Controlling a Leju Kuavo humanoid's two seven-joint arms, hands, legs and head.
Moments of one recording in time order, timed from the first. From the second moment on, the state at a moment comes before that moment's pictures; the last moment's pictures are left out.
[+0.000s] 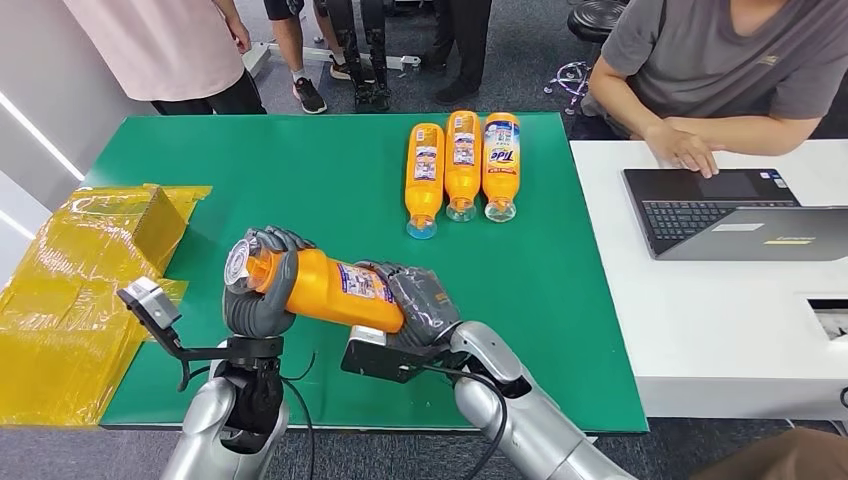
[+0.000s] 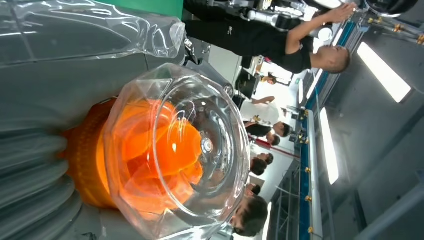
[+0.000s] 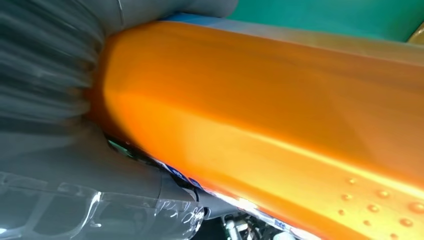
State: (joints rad) left arm -0.19 -0.12 -0.39 -1.53 0.38 0.11 -0.52; right arm -0.47 0.13 0.78 -1.11 0.72 -0.19 -0.18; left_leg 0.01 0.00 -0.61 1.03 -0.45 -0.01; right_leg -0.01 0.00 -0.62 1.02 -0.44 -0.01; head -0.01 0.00
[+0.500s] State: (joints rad) left arm -0.19 -0.12 -0.39 -1.52 0.39 0.13 -0.50; right arm -0.43 0.14 0.78 -1.20 0.60 -0.26 -0.25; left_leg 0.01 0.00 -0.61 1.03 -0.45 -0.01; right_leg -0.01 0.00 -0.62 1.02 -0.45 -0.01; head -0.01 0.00
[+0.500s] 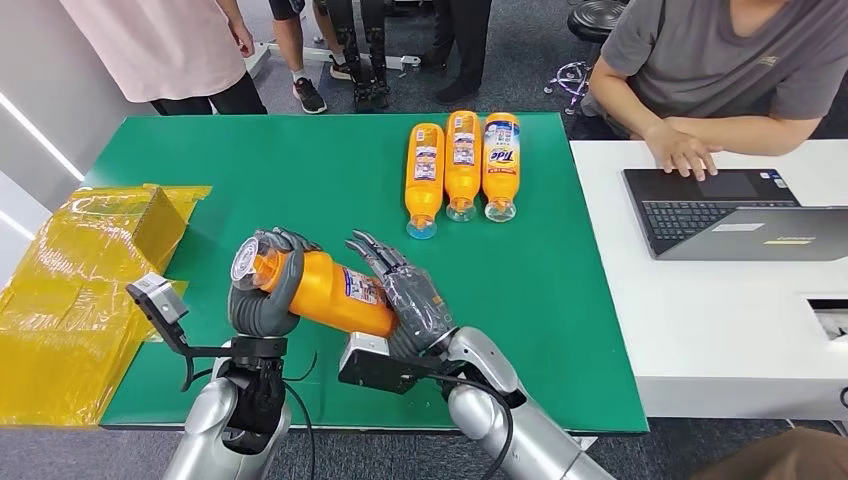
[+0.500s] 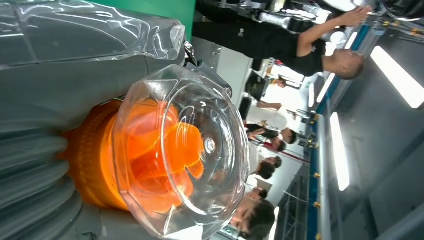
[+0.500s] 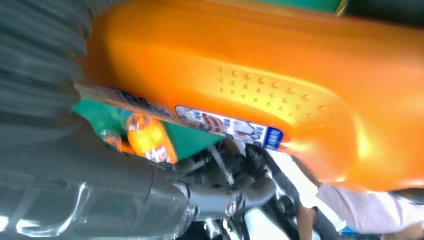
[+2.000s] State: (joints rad) left arm -0.35 0.31 -0.21 -1.46 -0.64 0.29 -0.34; right arm -0.16 0.16 0.65 -1.53 0.32 -0.46 -0.45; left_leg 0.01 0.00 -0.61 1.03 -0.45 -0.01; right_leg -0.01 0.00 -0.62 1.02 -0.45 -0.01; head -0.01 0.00
